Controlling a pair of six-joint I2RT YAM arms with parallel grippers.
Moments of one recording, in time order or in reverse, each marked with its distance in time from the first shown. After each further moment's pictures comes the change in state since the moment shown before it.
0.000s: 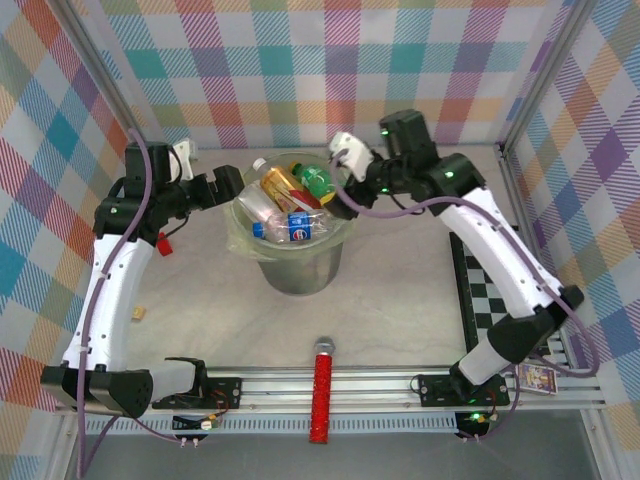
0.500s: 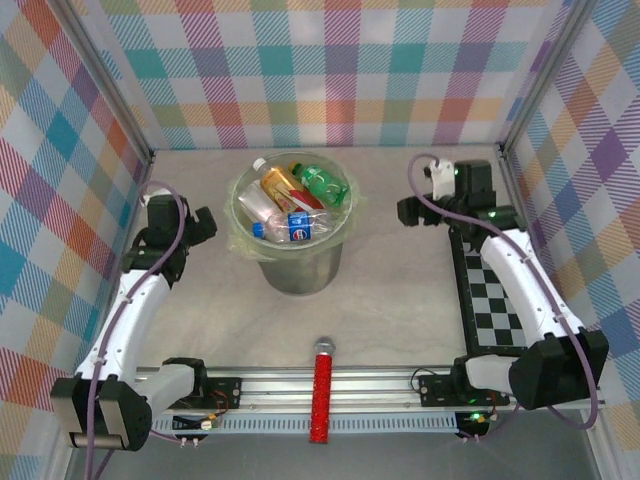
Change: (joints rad) left arm 0.056 -0.158 -0.604 0.387 -0.559 0.040; right arm -0.381 -0.277 -0.738 0.324 0.141 0.420
